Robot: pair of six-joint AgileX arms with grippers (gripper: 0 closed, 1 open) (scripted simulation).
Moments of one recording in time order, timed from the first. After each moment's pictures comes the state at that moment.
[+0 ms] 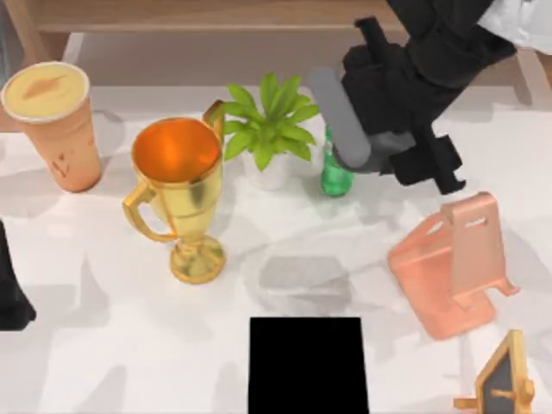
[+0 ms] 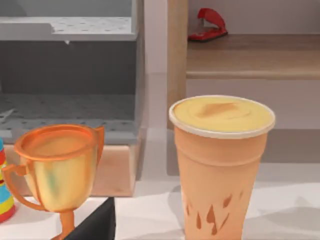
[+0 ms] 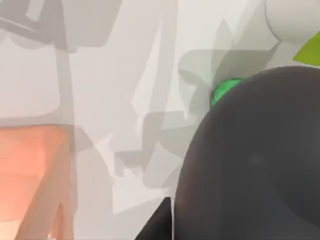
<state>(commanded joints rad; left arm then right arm) 0.00 0.00 0.00 0.00 0.00 0.00 0.54 1.91 1.70 -1.01 -0.04 -1.42</state>
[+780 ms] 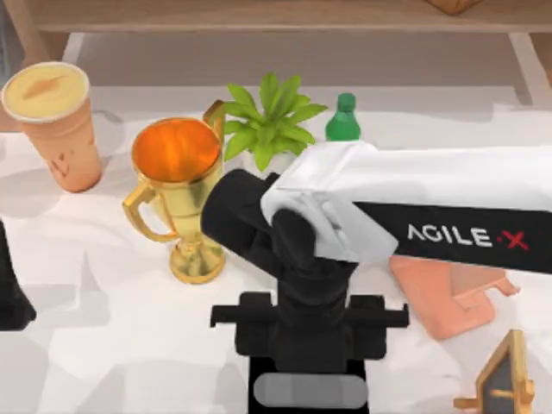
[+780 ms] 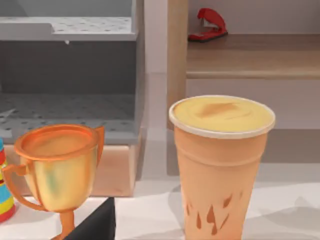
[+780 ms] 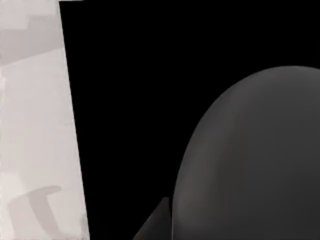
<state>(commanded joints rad) 0.00 0.00 0.00 0.00 0.00 0.00 0.94 2.04 1.42 -0.98 -0.01 -2.16</state>
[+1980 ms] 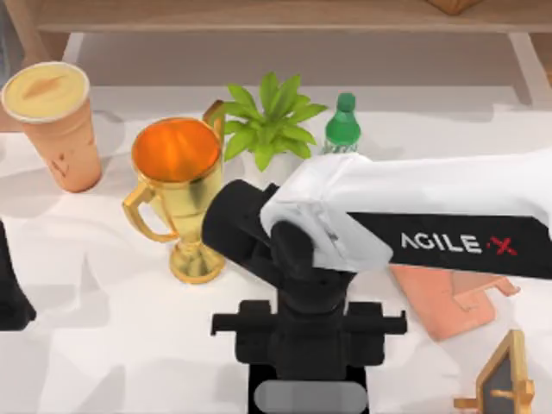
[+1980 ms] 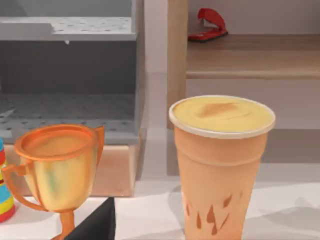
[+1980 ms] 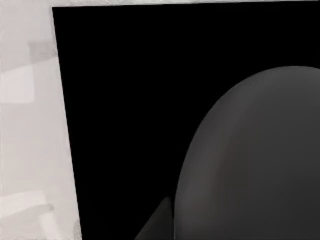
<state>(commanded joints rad) 0.00 0.00 0.00 0.00 0.00 0.00 0.94 2.05 1.40 -0.94 -0.01 -2.16</state>
